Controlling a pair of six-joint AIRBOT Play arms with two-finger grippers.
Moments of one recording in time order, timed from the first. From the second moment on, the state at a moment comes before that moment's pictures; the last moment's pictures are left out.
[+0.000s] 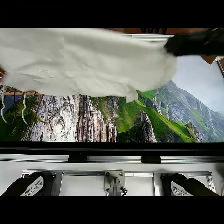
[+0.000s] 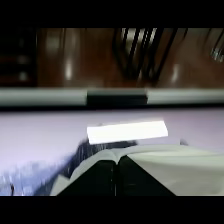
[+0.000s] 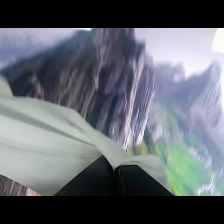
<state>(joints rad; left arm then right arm) 0.15 -0.94 1.83 1.07 -1.00 -1.36 0.08 -1.17 1.83 -1.24 1.15 1.39</state>
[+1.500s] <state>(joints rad) 0.06 -1.44 1.46 1.16 -0.88 -1.36 0.08 -1.74 1.72 -1.37 0.96 1.71</state>
